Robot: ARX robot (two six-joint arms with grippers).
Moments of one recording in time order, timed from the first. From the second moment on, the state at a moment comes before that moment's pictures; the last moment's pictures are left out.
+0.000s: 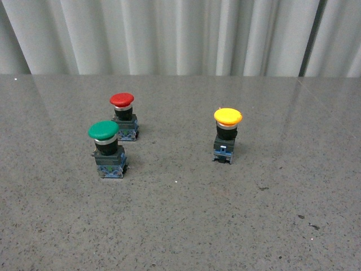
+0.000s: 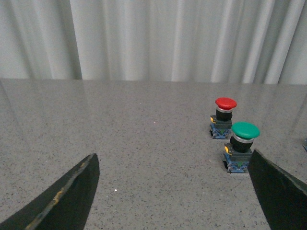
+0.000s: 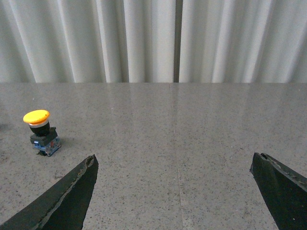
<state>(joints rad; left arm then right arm) 0.00 0.01 0.01 0.00 0.00 0.00 0.00 0.00 0.01 0.00 0.00 0.00</state>
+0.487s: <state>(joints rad) 0.00 0.01 0.01 0.00 0.00 0.00 -0.07 0.26 0.10 0.08 -0.29 0.08</state>
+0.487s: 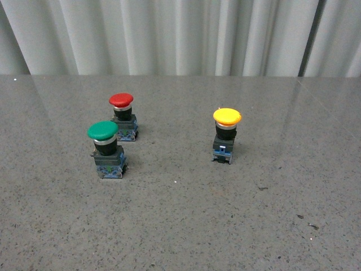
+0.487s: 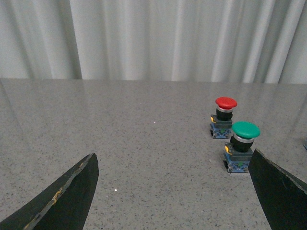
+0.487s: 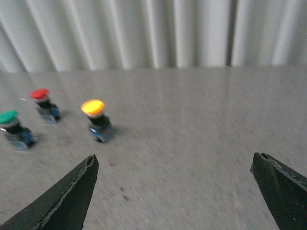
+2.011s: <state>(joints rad) 0.00 0.01 0.01 0.00 0.00 0.00 0.49 1.72 0.96 0.37 -0.08 -0.05</state>
